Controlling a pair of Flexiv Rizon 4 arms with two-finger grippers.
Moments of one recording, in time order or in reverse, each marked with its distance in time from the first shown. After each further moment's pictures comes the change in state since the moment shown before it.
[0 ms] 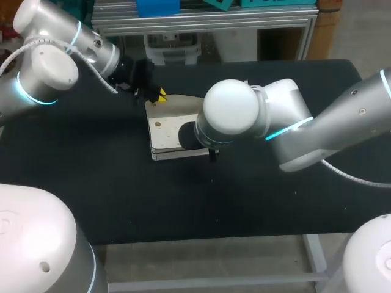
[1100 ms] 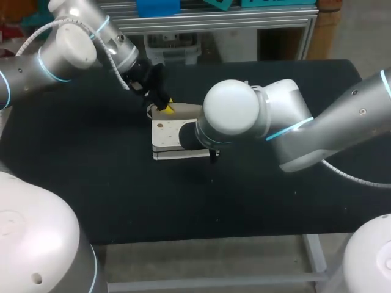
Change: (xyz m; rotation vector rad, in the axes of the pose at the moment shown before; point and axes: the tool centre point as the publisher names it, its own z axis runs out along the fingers) left arm 0.012 0.015 0.044 -0.032 0.245 -0.047; right arm 0.001 -0.001 0.000 0.001 0.002 0.000
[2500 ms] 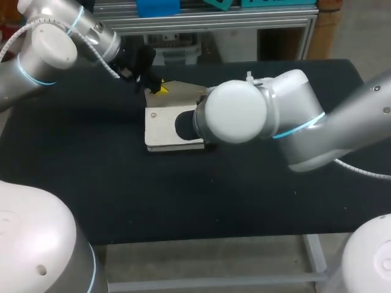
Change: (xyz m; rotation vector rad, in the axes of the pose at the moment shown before) left arm -0.016 -0.025 -0.064 0.096 -0.191 -0.119; right arm -0.041 0.009 -0.079 0.001 -0.158 -0.070
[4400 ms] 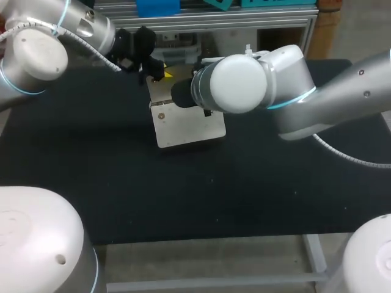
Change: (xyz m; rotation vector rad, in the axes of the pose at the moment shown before) left arm 0.034 -0.080 -0.054 0.031 -0.178 -0.053; right arm -0.095 0.003 0.051 -0.056 -0.111 -0.052
